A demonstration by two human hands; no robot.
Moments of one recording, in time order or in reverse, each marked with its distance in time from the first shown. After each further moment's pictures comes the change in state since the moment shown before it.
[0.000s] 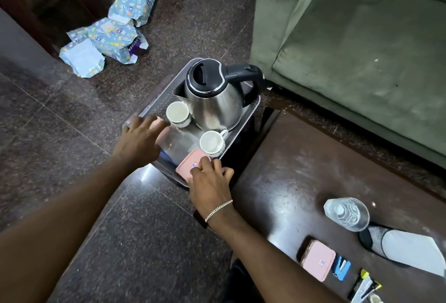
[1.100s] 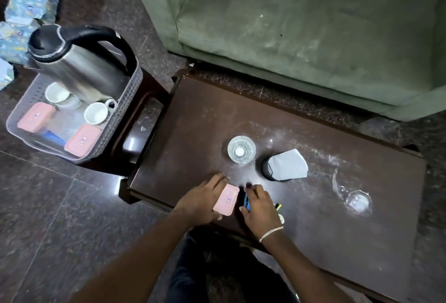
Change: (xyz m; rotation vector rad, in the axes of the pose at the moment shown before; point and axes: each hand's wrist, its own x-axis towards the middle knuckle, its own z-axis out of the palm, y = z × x) left_hand -0.137 0.403 0.149 -0.181 -0.297 0.654; right_hand -0.292 0.320 -0.015 0.107 -0.184 0.455
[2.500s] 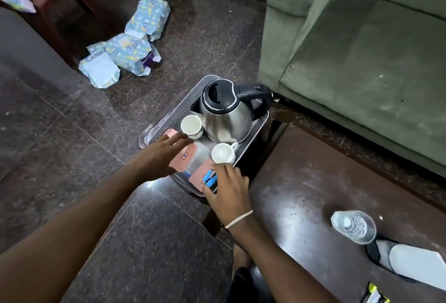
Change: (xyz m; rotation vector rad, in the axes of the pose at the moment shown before) left_hand -0.194 -0.346 -0.231 0.149 0.219 -0.328; right_hand 0.121 -0.406 -0.011 0.128 0.260 -0.437
